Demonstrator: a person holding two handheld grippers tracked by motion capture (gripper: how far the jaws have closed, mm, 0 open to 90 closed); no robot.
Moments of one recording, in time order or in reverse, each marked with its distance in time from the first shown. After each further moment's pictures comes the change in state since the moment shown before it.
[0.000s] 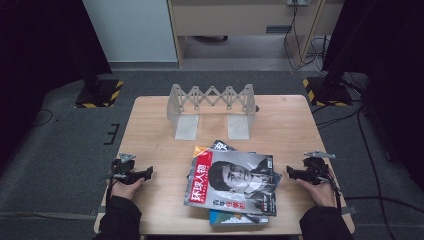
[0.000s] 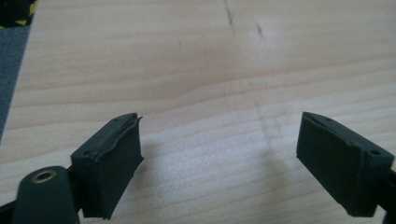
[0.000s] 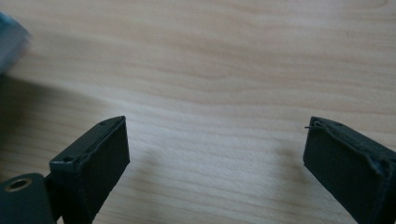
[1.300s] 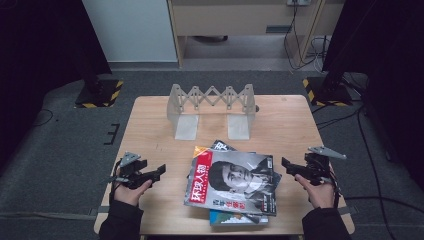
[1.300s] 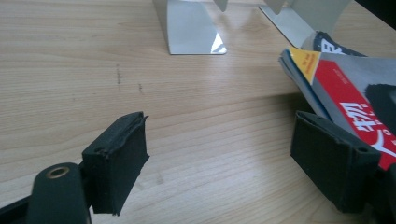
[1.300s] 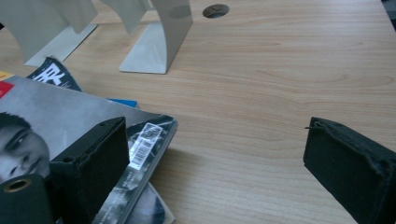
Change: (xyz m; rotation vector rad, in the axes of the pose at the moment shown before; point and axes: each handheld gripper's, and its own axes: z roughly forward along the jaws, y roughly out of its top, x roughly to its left) left arm -0.051 0.016 -0.047 -0.126 -0.218 0.006; right arm 0.039 0.029 -0.060 -0.173 0.117 0.053
